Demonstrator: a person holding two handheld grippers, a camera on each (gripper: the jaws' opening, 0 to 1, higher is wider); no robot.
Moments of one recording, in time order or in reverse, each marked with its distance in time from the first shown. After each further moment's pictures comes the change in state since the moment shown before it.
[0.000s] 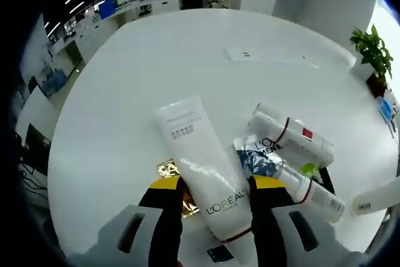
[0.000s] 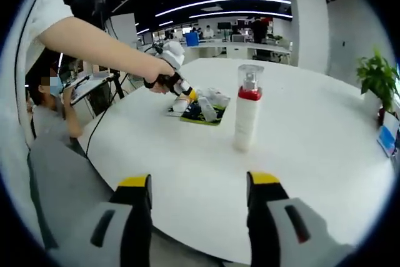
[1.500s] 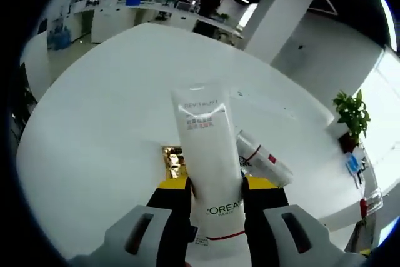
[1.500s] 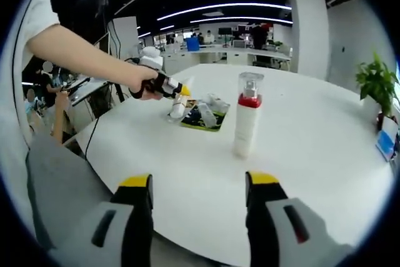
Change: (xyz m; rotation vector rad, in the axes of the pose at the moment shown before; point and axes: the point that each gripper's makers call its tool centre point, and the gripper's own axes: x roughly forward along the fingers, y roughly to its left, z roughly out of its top) left arm -0.057 -0.010 -0.005 -0.284 -0.236 -0.222; right arm -0.004 0.003 0.007 -0.026 -0.042 -0.001
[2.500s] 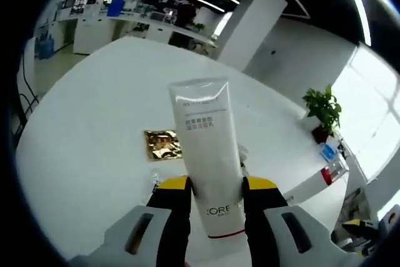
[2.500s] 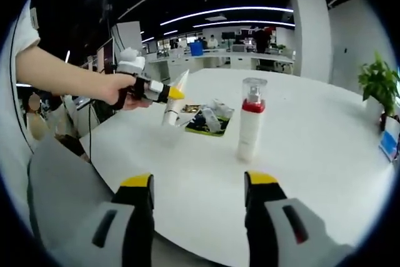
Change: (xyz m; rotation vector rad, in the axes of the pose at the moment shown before) left arm -0.069 -0.041 -0.029 0.070 -0.052 -0.163; right arm -0.002 0.001 0.006 0.010 -0.035 0.028
